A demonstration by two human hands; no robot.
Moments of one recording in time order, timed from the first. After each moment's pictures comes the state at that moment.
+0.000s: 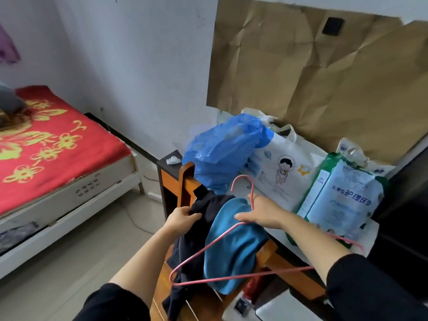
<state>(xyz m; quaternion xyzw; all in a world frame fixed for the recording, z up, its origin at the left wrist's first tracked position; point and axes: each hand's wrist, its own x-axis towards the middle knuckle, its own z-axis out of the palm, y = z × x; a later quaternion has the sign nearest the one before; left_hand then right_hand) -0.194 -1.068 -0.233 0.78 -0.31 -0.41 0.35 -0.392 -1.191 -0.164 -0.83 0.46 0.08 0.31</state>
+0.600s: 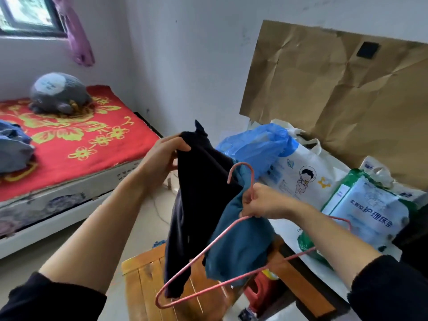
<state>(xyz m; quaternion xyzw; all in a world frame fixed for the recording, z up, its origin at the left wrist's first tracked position) -0.188 -0.969 -0.053 0.59 -0.35 -0.32 0.66 -0.380 -1.126 -0.080 -0.90 0.27 0.09 0.32</state>
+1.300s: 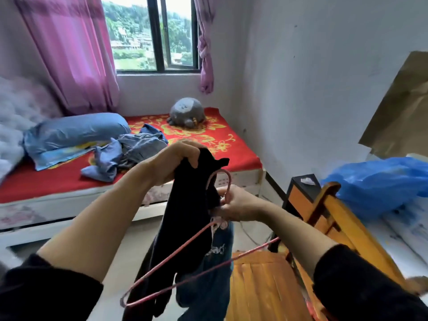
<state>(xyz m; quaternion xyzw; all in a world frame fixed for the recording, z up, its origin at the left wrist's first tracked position) -0.144 -0.667 0.010 0.68 -0.33 -0.27 0.59 -0.216 -0.841 -0.073 -0.88 -0.08 0.11 0.45</state>
